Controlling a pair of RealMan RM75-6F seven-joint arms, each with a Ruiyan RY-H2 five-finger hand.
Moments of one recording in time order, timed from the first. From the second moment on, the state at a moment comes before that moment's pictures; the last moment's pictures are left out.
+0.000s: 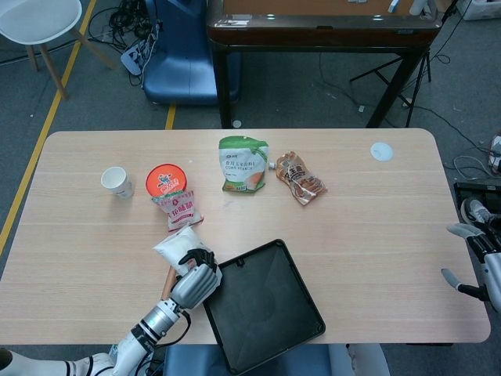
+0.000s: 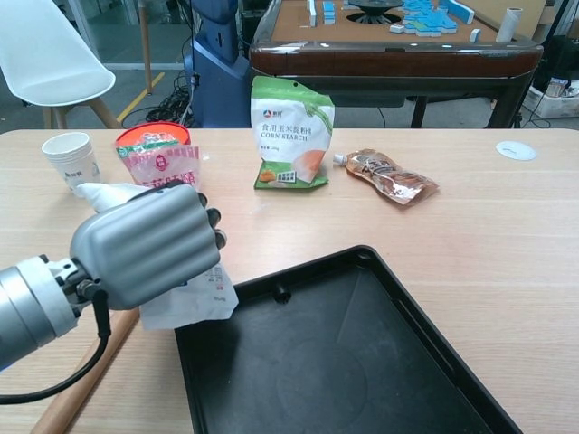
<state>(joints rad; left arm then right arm) -0.62 -1.67 0.04 -1.58 1.49 1.16 1.74 0.04 -0.95 0.06 -1.66 -1.53 1.53 0.16</state>
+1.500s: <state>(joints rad) -0.63 -1.69 0.01 -1.58 1.38 1.13 1.72 0.03 -0.95 0.06 -1.66 -1.53 1.54 0.16</state>
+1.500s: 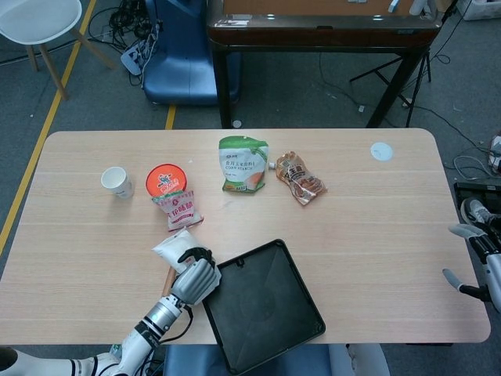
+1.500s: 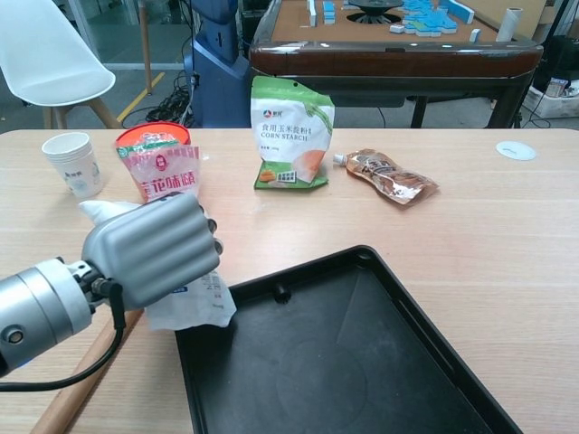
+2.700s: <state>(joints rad) -0.73 -1.63 -0.26 -1.59 1.18 0.98 0.53 0.03 -0.96 0.06 -1.64 -1.53 1.53 0.17</state>
